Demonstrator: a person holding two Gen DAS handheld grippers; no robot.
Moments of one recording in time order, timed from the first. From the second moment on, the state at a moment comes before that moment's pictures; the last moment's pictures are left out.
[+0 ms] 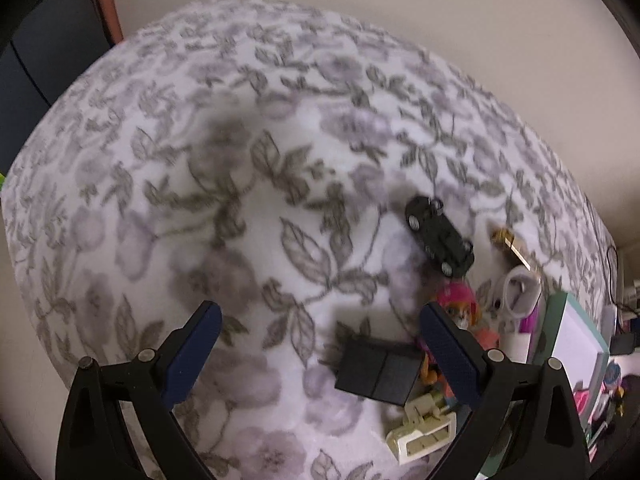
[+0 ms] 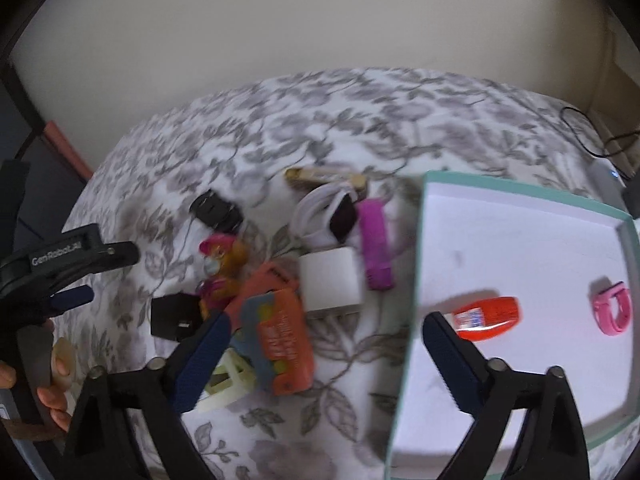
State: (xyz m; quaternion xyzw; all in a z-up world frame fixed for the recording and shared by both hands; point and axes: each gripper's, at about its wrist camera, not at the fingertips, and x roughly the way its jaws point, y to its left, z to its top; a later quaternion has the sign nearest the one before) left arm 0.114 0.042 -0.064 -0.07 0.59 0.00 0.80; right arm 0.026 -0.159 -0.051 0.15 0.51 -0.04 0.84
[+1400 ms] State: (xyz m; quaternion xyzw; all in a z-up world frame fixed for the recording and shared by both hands) left arm 0.095 -0.022 -0.030 -0.03 0.55 -0.01 0.84; right arm -0.012 -0.220 -0.041 0.28 0.48 -0.03 0.83
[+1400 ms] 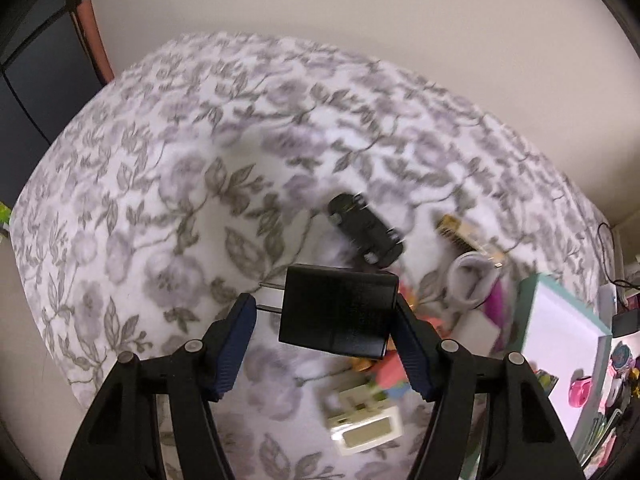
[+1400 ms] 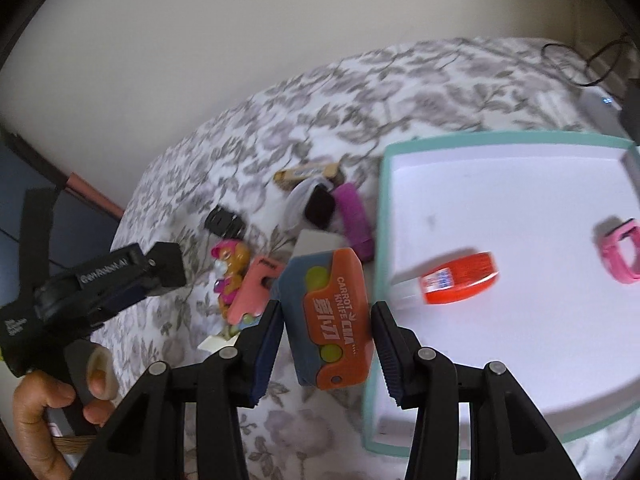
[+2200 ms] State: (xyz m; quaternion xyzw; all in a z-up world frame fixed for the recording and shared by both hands) left arm 0.046 -0.122 -0.008 0.02 0.52 -0.15 0.84; right arm -0.057 -0.310 -0.027 0.27 0.42 -0.22 0.84
